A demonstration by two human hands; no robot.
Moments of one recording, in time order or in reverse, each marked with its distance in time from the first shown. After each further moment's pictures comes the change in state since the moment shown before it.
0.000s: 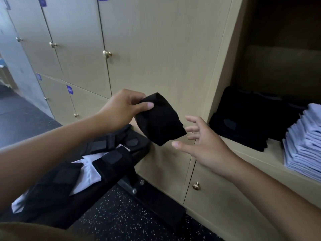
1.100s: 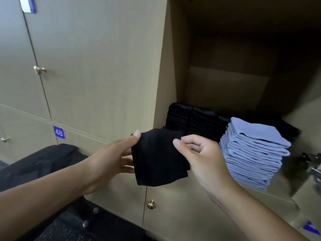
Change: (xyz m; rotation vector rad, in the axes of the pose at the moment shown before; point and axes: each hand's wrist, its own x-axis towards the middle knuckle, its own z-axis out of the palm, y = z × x) left_hand -0.006 0.054 0.114 -0.685 -0.404 -0.312; right_hand -0.041 0.020 -0.089 0.310 0.447 -0.013
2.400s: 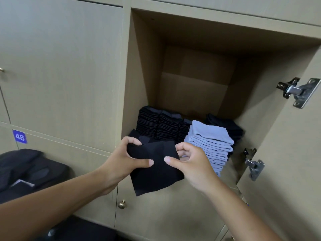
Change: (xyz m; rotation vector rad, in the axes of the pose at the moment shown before) left_hand 0.029 0.003 0.088 -0.156 0.078 0.105; right_hand -0.008 0.008 -0.075 -0.249 -0.049 0.079
